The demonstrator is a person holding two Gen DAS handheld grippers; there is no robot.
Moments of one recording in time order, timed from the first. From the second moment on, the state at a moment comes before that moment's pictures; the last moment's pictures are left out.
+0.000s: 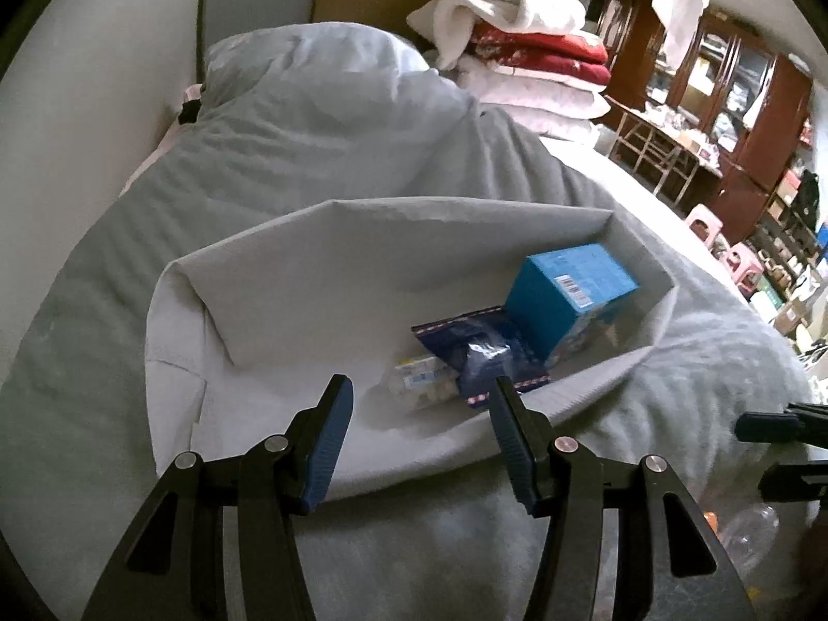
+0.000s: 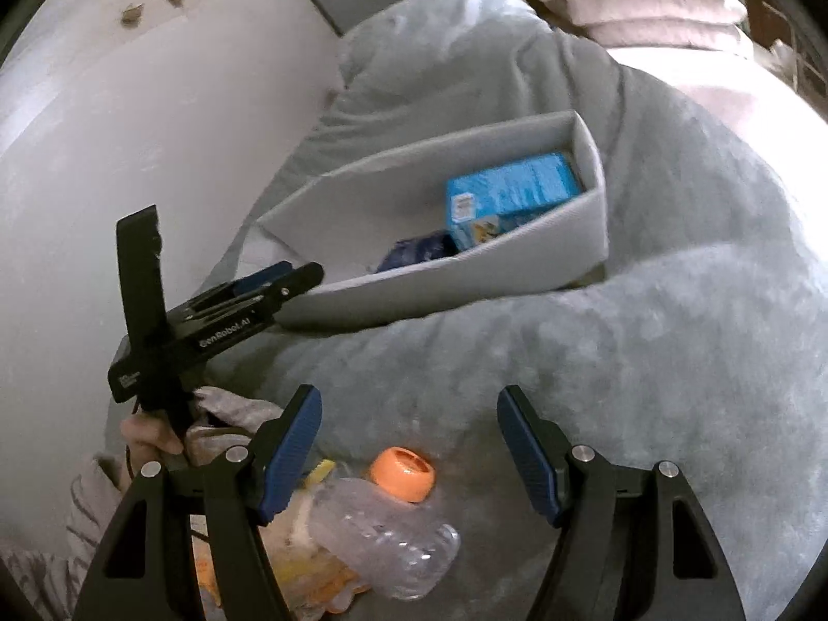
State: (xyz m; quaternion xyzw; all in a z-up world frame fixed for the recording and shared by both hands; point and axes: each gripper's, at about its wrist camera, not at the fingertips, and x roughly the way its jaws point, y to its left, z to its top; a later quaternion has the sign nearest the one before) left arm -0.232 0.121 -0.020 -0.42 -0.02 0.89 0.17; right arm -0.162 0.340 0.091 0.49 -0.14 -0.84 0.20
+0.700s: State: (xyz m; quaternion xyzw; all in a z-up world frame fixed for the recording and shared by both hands) left arm -0.182 0.130 0.004 -0.37 -0.02 0.89 0.26; right arm -0.121 0.300 0.078 0.53 0.05 -0.83 0.18
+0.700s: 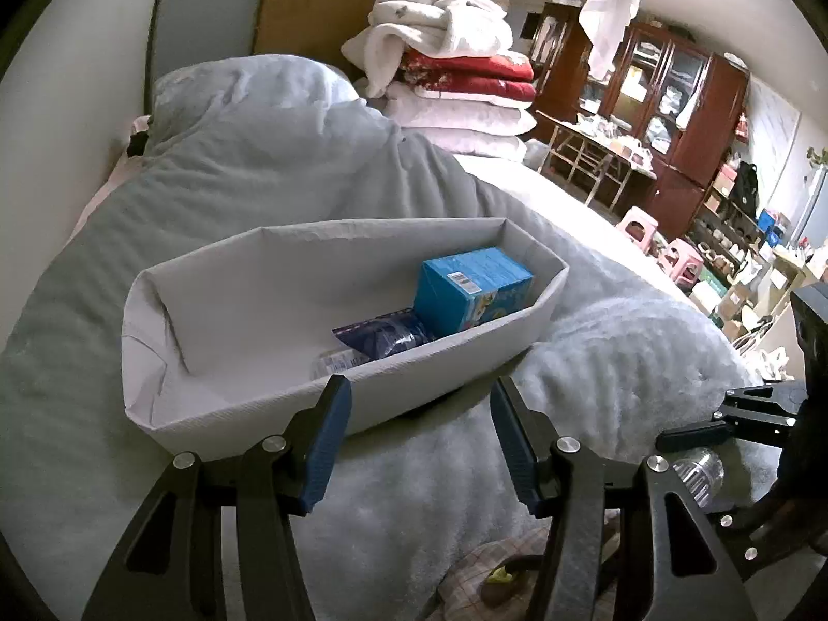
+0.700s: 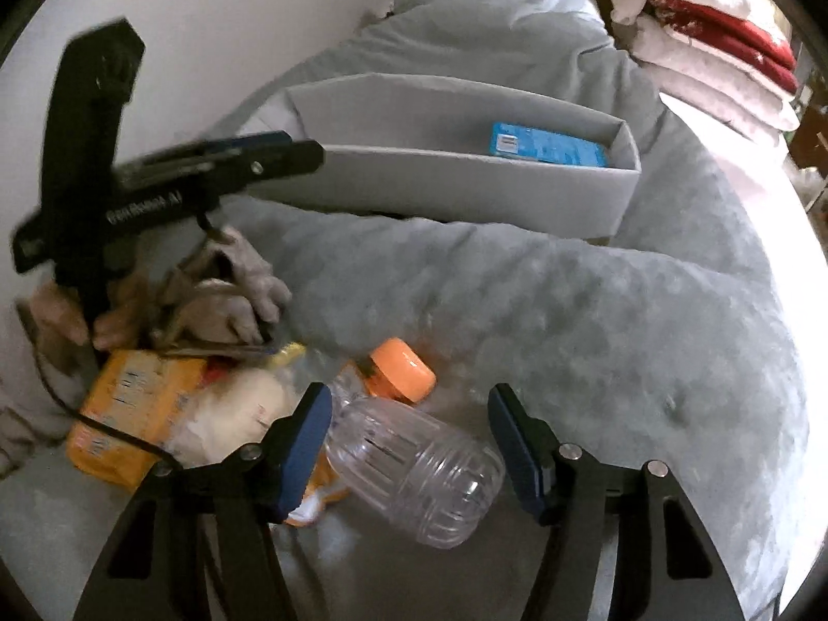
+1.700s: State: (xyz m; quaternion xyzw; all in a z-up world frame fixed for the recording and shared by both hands) left arm -0.185 0.123 0.002 -0.37 -0.04 0.89 0.25; right arm -0.173 0.335 0.087 0.51 -0.14 -0.84 0.11
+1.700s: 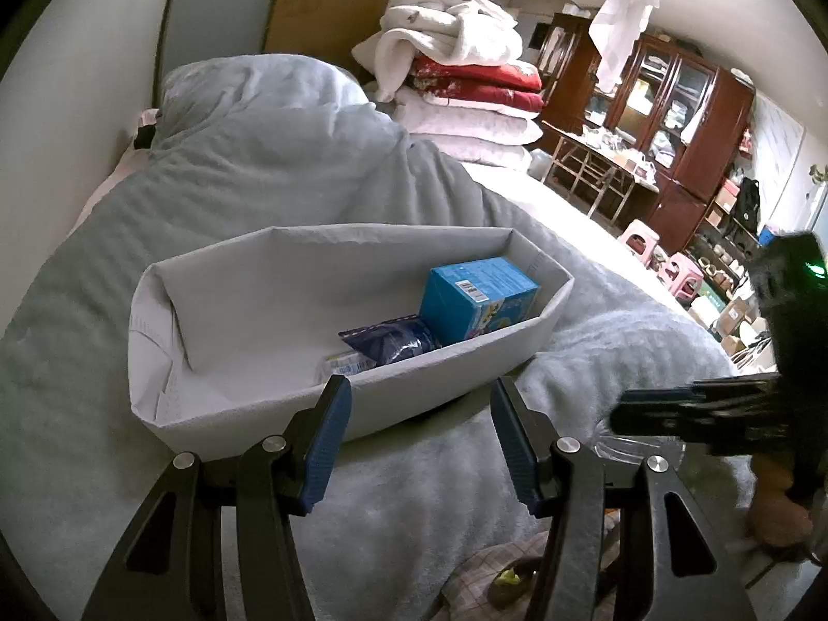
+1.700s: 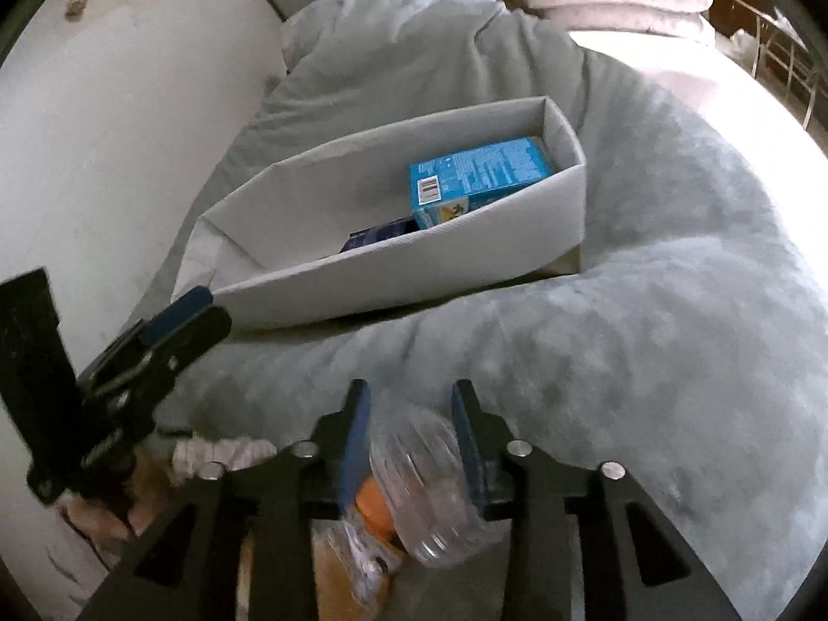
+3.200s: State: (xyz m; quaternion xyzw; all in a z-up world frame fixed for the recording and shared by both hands) left arm -0.183 0.128 0.002 -0.38 -0.03 0.89 0.27; right arm -0.149 0.317 0.073 0.51 -0.04 -0.85 0.09
